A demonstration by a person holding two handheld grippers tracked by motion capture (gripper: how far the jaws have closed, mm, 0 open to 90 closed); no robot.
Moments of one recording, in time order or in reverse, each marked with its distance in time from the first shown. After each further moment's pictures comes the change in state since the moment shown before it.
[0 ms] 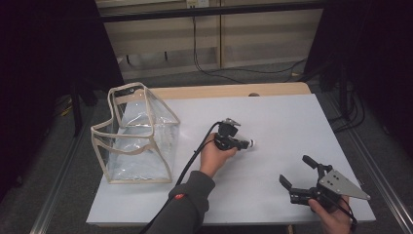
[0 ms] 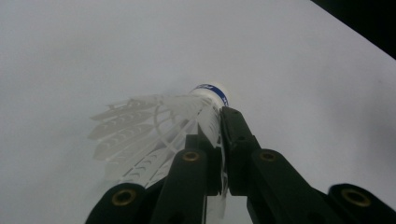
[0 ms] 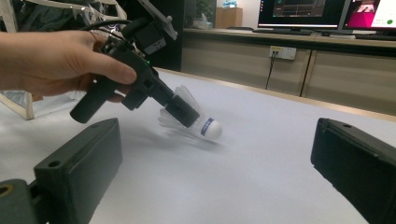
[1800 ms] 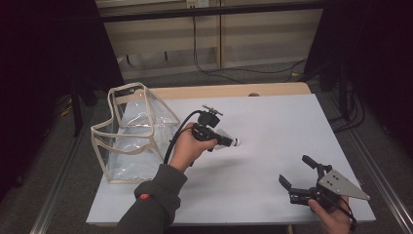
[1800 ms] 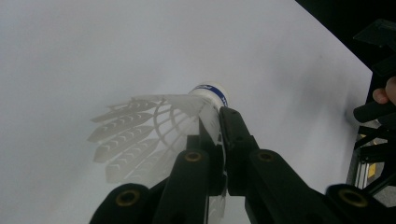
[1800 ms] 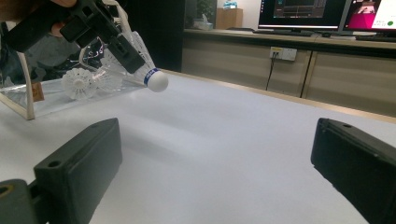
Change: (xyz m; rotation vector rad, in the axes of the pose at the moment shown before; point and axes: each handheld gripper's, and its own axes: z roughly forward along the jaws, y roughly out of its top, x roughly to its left) left arm -0.006 0.023 -0.090 0.139 -0.034 -0.020; right arm 0.001 0.001 0.000 -0.001 0.003 -0.005
